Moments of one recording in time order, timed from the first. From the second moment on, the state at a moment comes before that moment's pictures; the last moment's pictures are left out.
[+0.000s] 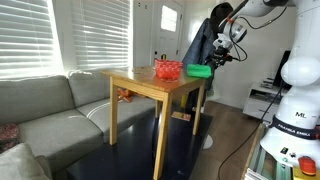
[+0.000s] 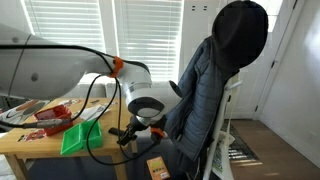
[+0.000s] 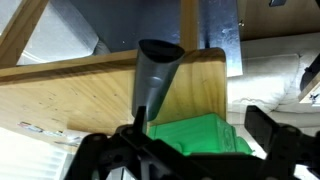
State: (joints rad) arm -0.44 0.25 -0.41 -1.82 0.66 1.62 -2.45
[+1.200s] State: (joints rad) arm -0.66 0.57 -0.27 -1.51 0.85 1.41 -2.49
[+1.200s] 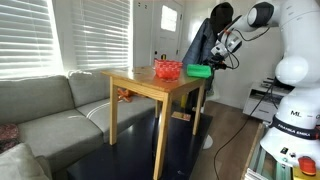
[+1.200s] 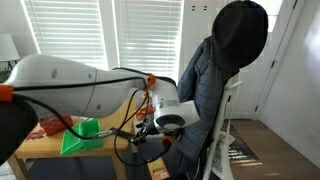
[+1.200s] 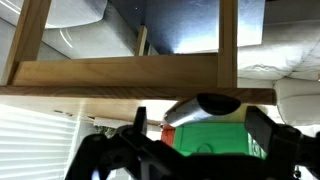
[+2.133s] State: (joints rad) arm -0.75 0.72 -0.19 -1.33 0.85 1.31 -2.48
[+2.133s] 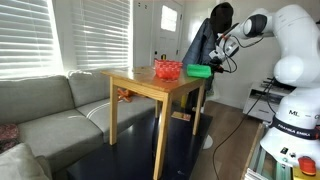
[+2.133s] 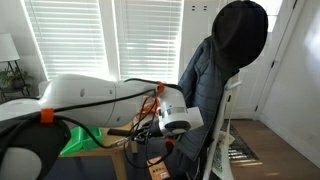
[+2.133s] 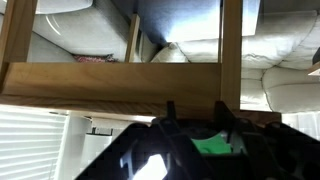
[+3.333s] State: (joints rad) arm -0.67 0.53 -0.21 -1.28 0.69 1.38 -2.37
